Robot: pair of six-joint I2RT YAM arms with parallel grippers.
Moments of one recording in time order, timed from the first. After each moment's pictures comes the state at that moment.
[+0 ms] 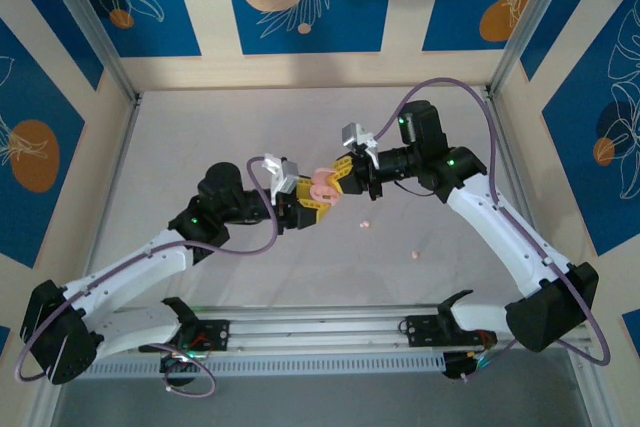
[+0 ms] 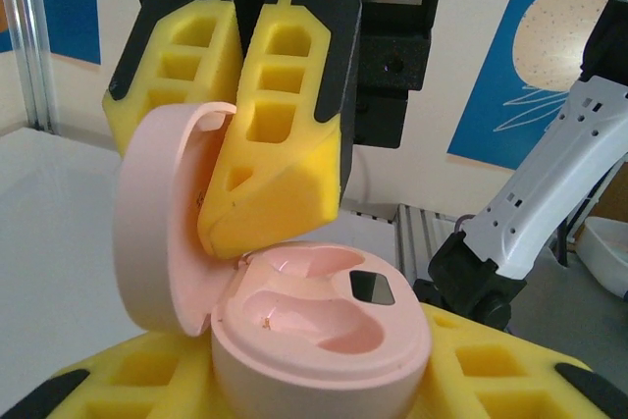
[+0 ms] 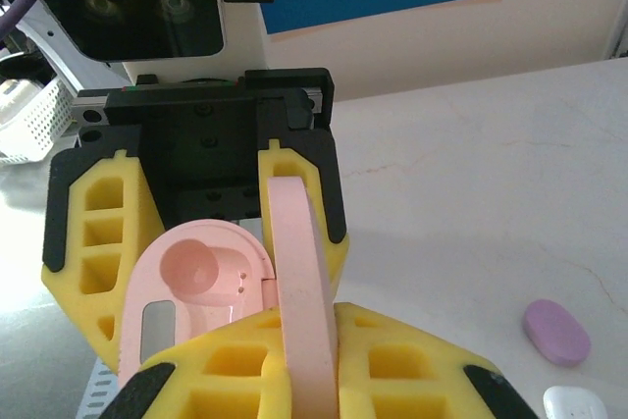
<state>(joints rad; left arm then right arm) -0.75 1.08 0.77 0.25 0.69 -0.15 0.48 1.26 1.25 -0.61 -1.01 -0.39</state>
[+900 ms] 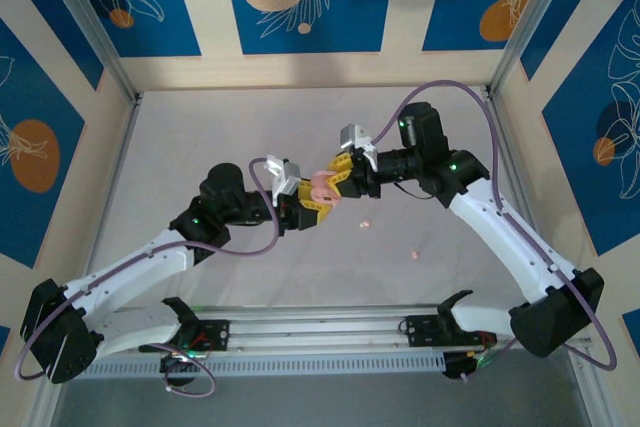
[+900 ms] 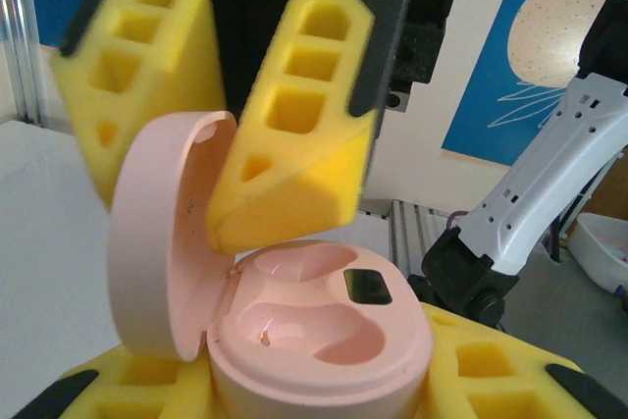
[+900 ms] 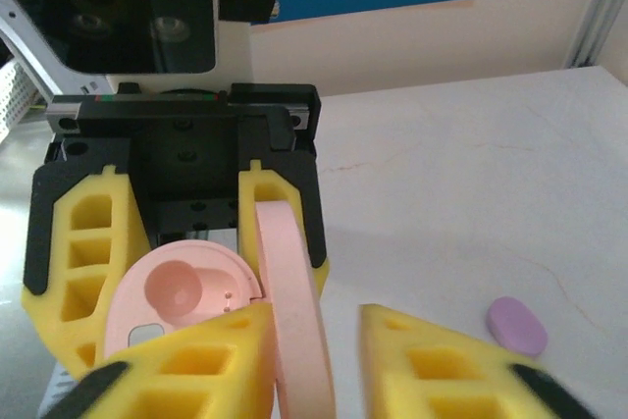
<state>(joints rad) -0.76 1.08 0.77 0.24 0.69 -0.15 0.51 1.22 1.25 -0.59 -0.91 -0.40</state>
